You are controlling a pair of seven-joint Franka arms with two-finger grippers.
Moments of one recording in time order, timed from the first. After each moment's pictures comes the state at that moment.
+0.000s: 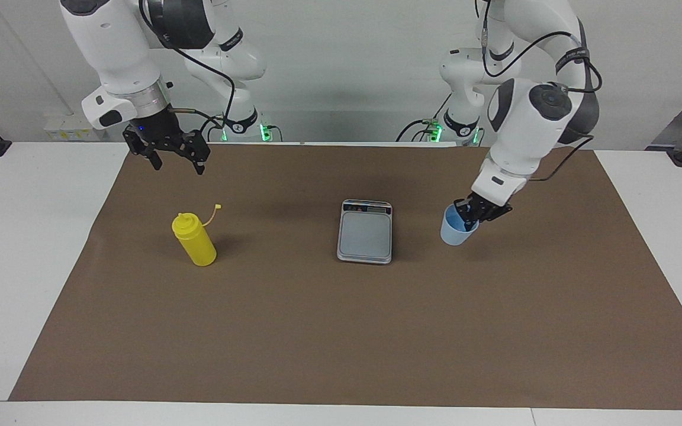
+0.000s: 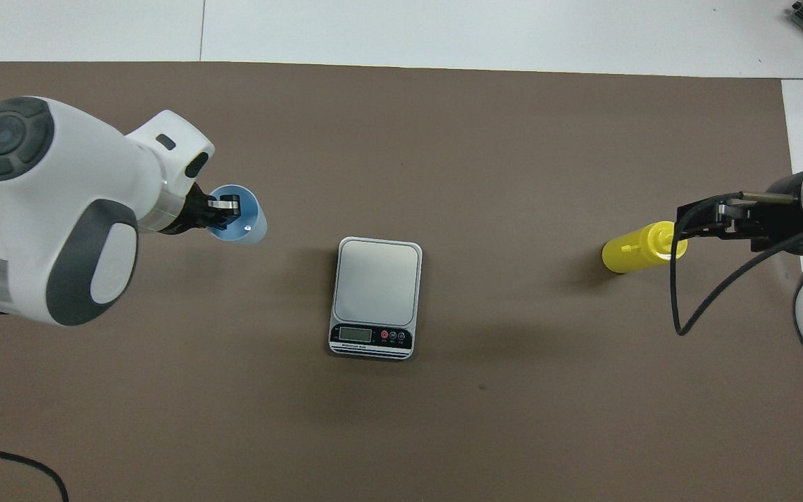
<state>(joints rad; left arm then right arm) -0.15 0.13 -0.21 -1.82 -0.05 2.00 -0.37 -0.02 -0.03 0.06 -1.67 0.01 1.65 0.19</state>
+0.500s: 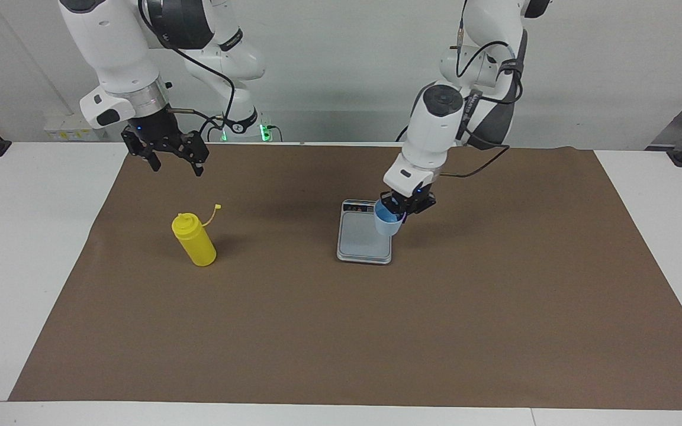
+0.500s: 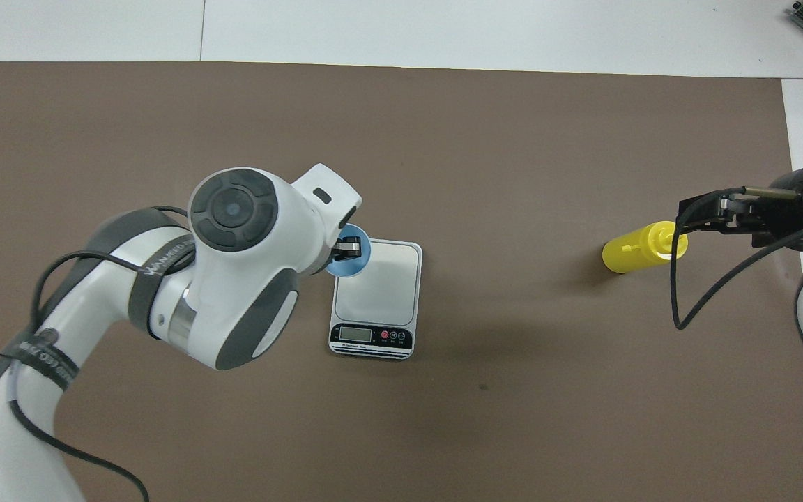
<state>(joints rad) -0.39 0.20 -0.22 -1.83 0.01 2.11 -0.60 -0.02 -0.03 0.06 -1.67 0.01 1.67 0.24</state>
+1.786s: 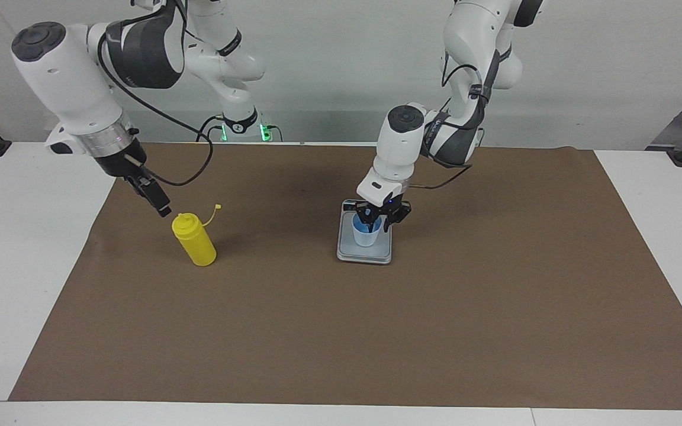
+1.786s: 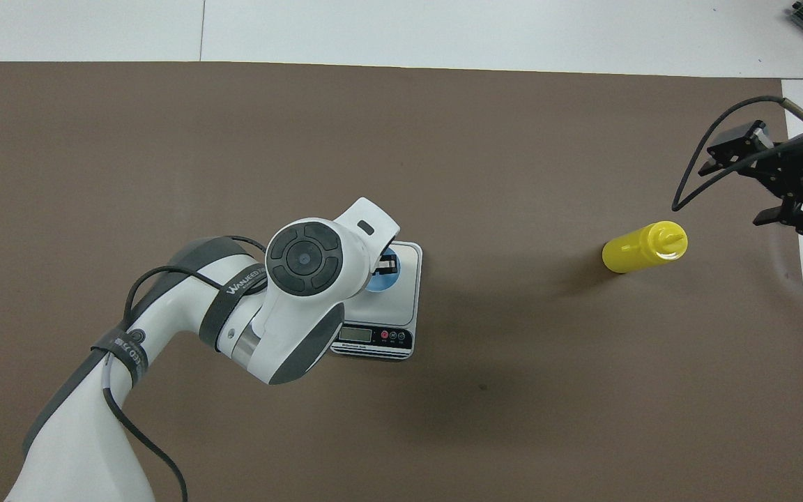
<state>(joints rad) -0.46 0.25 -0.19 -1.92 0.06 2.29 -0.69 -0.13 0.16 0.05 -1.54 0.07 1.73 0.70</state>
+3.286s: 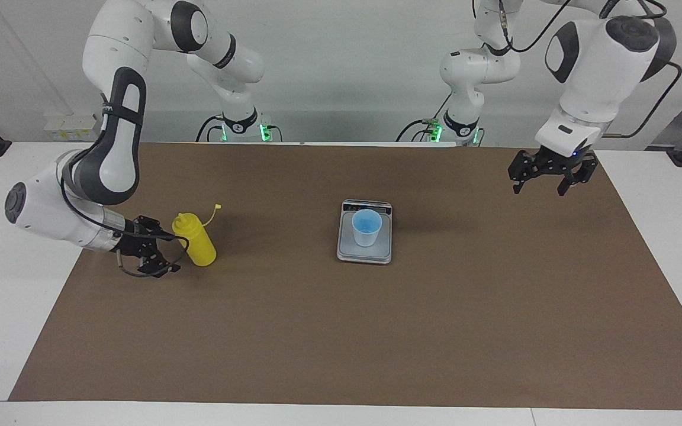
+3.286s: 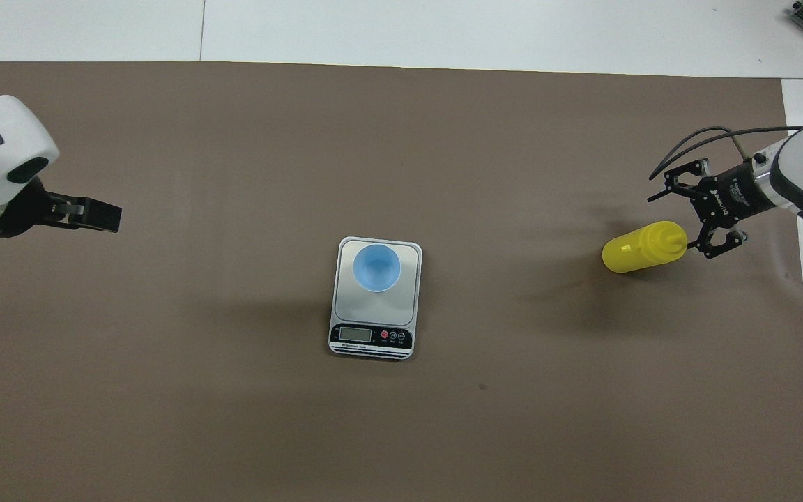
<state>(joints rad) 0.06 -0.02 -0.17 -1.69 0.03 1.72 0.05 -0.28 0.50 0.05 -1.57 0.39 1.72 0.84</state>
